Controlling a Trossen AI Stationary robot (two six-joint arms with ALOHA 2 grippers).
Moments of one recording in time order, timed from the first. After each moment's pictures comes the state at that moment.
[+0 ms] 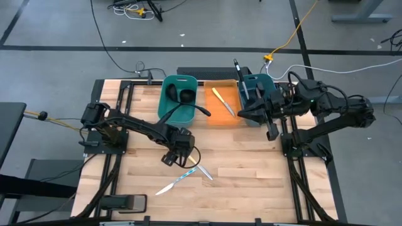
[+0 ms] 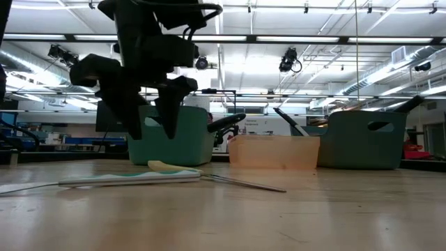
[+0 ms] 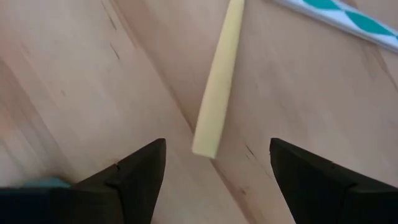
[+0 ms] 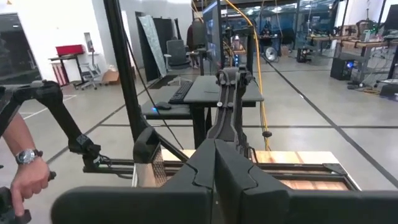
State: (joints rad) left arm -0.15 1.71 1.12 -0.69 -0.07 0.42; right arm 0.11 1.07 1.36 -0.31 -0.06 0.07
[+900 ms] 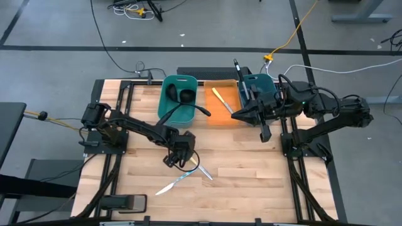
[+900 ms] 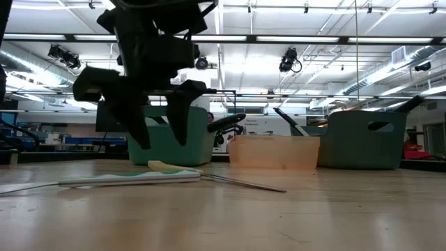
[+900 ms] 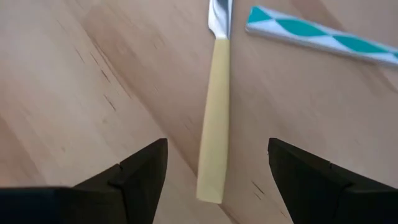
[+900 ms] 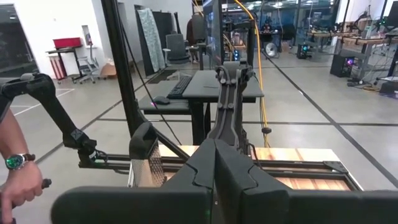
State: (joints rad) left arm -0.15 1.72 1.04 -0.50 -0.01 0.55; right arm 0.11 1.12 1.36 -0.29 -0.06 0.06
